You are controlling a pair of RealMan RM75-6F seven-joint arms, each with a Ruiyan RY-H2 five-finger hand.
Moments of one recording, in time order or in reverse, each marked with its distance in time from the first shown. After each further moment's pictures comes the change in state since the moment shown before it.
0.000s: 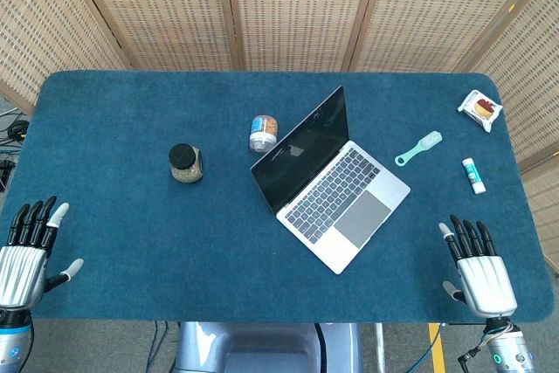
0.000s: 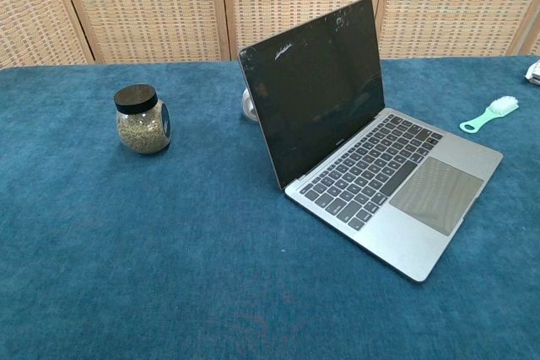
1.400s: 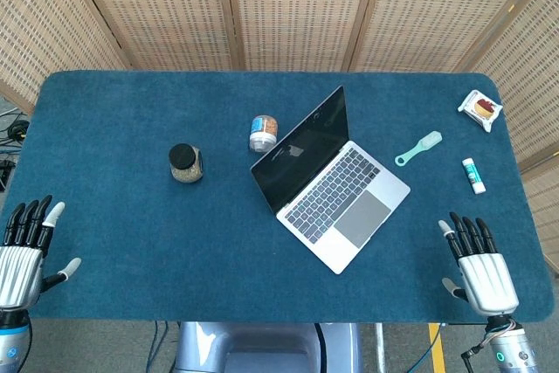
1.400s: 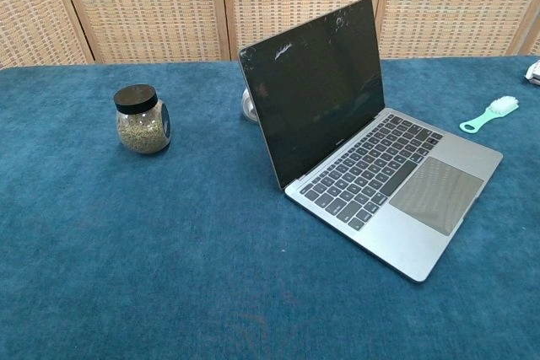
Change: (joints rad) left arm 0.005 0.006 -0.006 -0.007 -0.004 0.012 -0.005; right arm 0.013 -0.012 0.009 0.061 -0.039 0.025 0.097
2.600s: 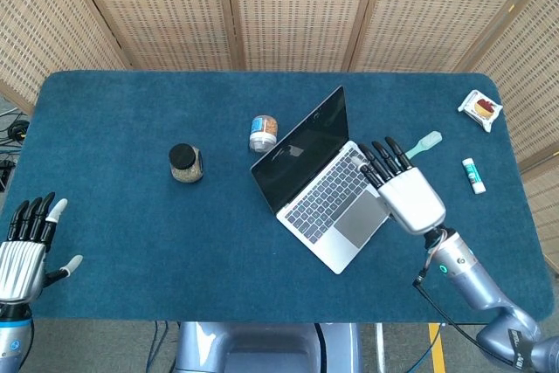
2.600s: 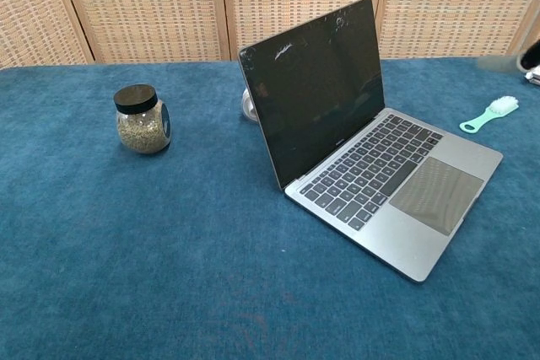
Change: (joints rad) left arm -0.020 -0.011 -0.010 0.023 -0.038 -0.053 -0.022; right arm 0.443 0.099 0.242 -0.166 0.000 -0.371 -0.163
